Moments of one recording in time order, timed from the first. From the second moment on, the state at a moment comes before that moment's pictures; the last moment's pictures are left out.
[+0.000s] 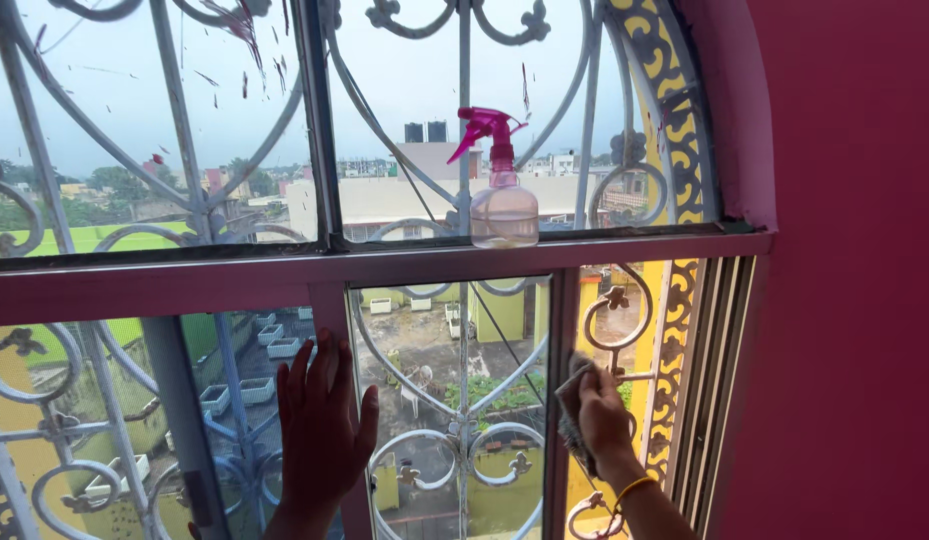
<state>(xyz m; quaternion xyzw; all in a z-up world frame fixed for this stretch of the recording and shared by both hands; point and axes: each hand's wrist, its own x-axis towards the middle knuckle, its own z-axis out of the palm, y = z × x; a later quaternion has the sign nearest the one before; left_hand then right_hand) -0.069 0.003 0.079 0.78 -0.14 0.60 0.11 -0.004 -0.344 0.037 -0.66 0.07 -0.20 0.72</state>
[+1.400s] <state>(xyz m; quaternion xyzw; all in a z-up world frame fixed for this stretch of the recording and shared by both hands) -0.106 -0.049 0.278 0.82 -0.23 0.39 0.36 -0.098 -0.273 0.298 -0.67 -0.16 -0.50 0.53</state>
